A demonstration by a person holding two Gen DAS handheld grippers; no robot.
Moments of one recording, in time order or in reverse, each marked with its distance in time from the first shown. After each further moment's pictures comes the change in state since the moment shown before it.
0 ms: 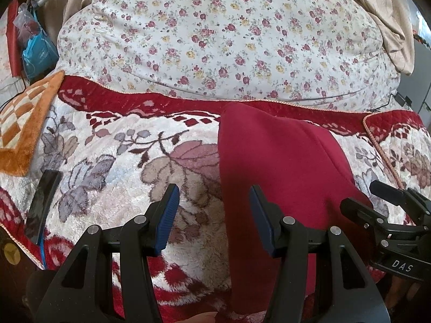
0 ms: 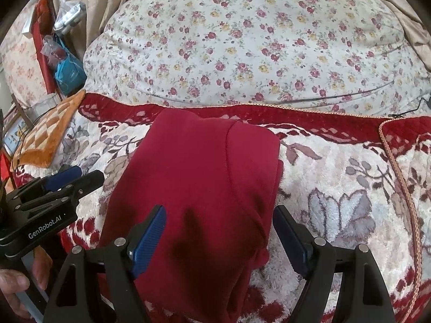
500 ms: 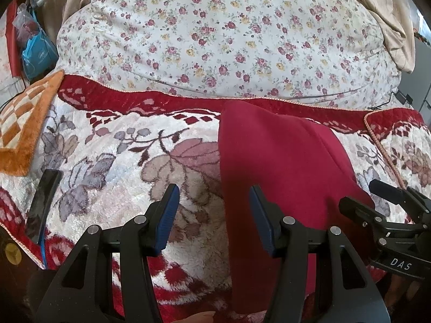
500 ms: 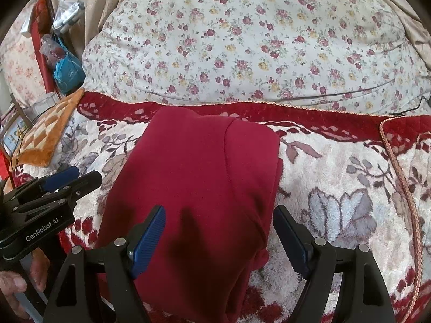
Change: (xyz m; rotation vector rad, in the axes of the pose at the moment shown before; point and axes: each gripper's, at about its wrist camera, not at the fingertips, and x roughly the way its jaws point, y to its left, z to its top) left arm 0.003 0.002 -0.002 0.007 0.005 0.000; right arm 0.004 -0.002 0.000 0.000 0.010 0.001
